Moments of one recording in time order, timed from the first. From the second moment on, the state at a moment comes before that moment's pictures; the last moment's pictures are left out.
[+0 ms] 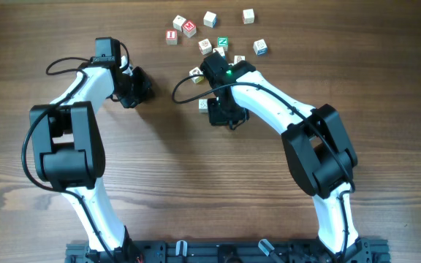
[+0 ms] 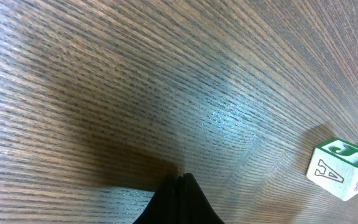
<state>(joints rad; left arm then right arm) 0.05 2.13 1.40 -0.58 0.38 -0.59 0.59 2.20 1.66 -0.98 -0.07 0.47</state>
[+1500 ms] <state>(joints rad) 0.05 2.13 1.40 -0.58 0.39 -0.59 0.53 2.20 1.66 -0.96 -0.08 0.47</state>
